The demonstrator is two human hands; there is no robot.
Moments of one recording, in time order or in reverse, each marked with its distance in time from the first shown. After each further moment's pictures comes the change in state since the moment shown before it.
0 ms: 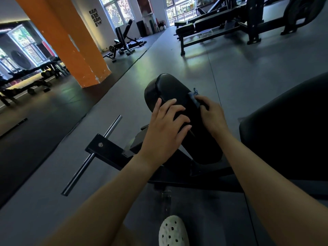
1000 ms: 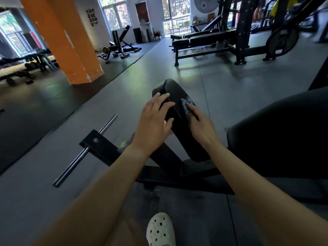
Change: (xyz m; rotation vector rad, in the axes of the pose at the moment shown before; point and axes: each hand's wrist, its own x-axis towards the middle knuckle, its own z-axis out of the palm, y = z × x) left_hand -0.011 -0.024 -0.027 -0.089 0.044 -0.166; right_hand -0.067 -0.059 0.005 0.011 -0.079 -0.003
